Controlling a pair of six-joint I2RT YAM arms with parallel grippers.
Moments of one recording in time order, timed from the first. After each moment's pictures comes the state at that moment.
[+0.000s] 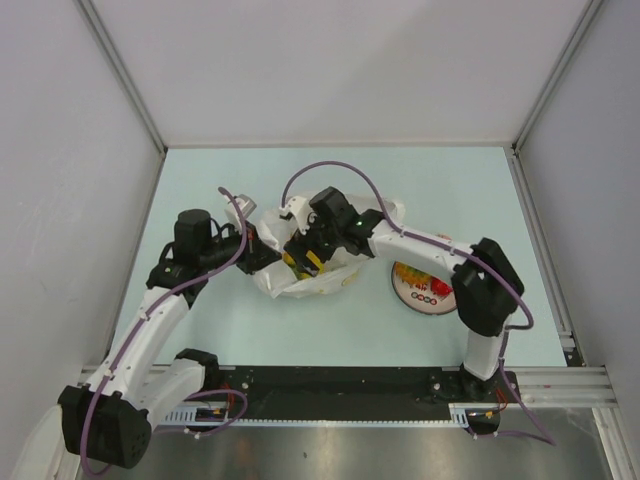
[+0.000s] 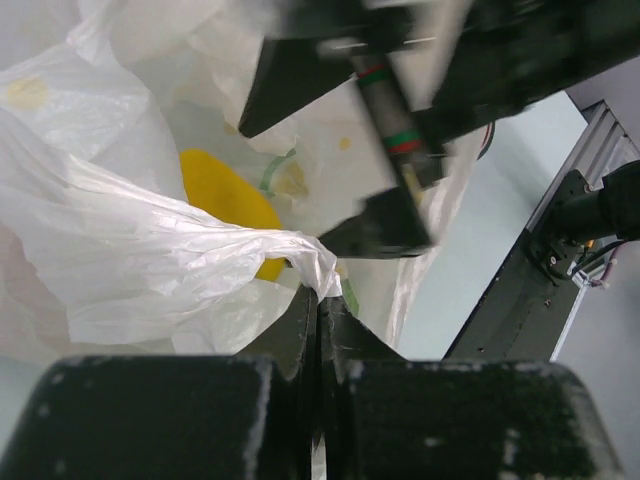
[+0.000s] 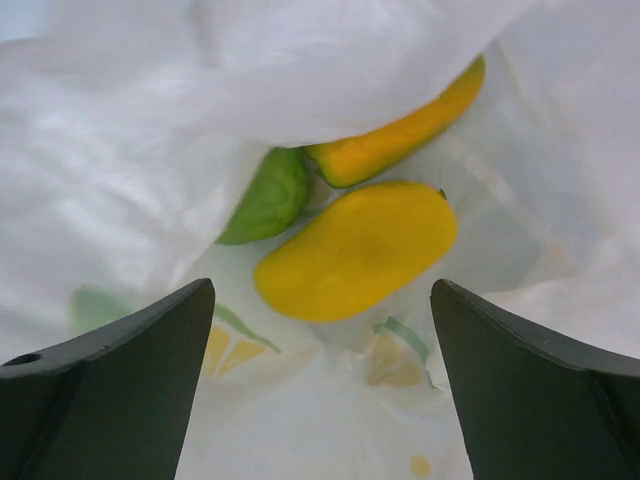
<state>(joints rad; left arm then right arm) -0.22 0.93 0.74 -0.33 0.72 -0.13 0.85 1.79 1.42 -0.39 -0.26 -0.19</state>
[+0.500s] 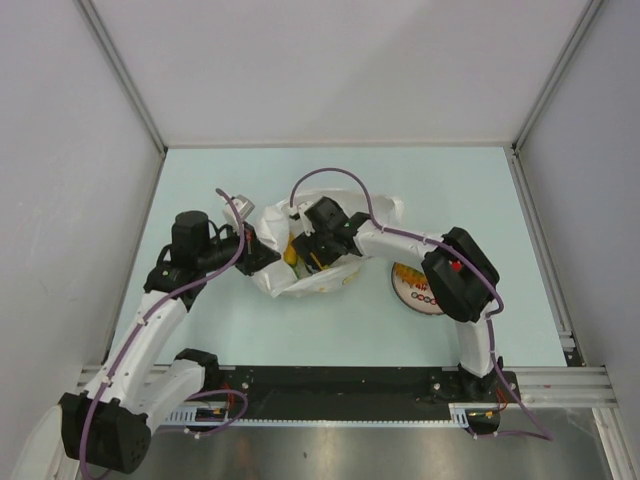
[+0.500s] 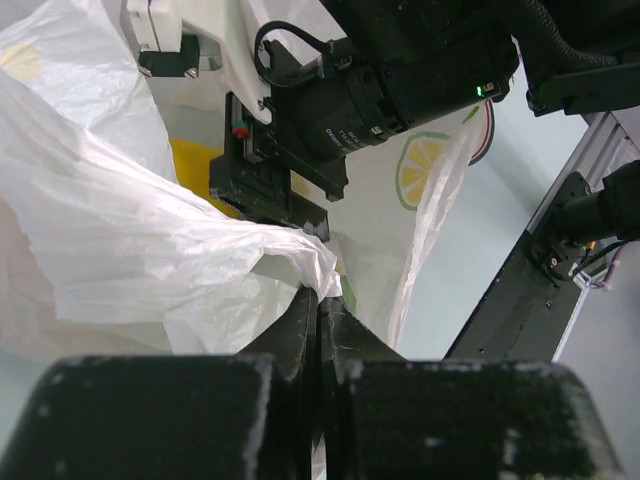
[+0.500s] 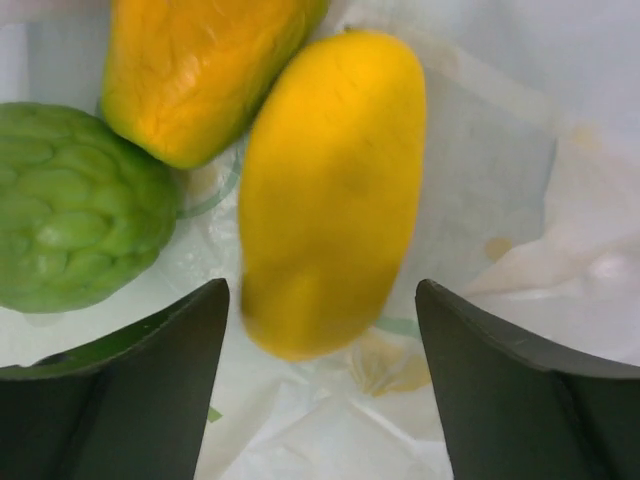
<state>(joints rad) -0.22 0.90 0.74 -0.34 0.71 -0.13 0.84 1.99 1.46 -0.43 -0.06 0.07</state>
